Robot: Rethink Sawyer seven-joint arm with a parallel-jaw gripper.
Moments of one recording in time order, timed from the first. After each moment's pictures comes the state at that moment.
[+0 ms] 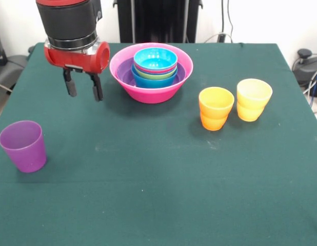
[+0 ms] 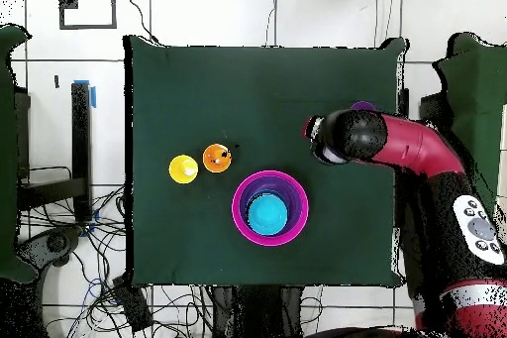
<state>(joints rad) -0.68 -0.58 0.34 1.46 -0.34 0.74 1.87</state>
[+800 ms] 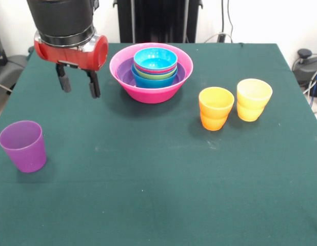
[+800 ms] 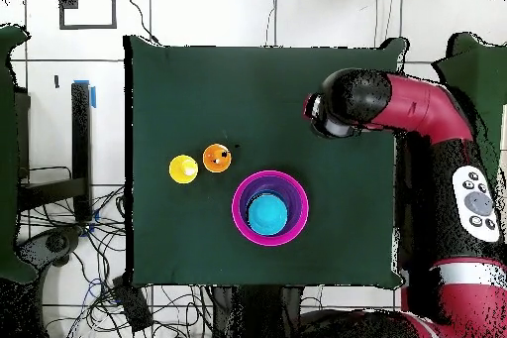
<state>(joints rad) -0.61 -0.55 0.34 1.25 -0.35 1.00 1.87</state>
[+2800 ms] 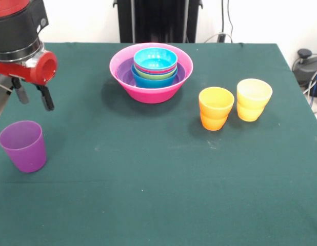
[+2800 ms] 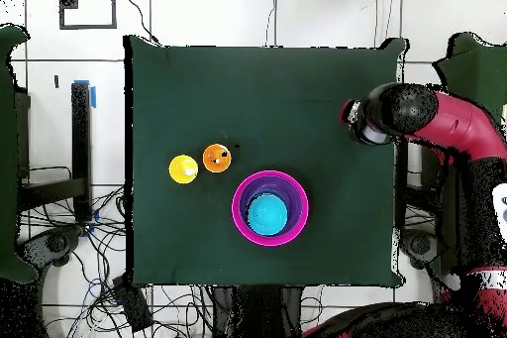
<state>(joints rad) -0.75 -0.47 0.38 1.20 -0.40 0.96 1.85</state>
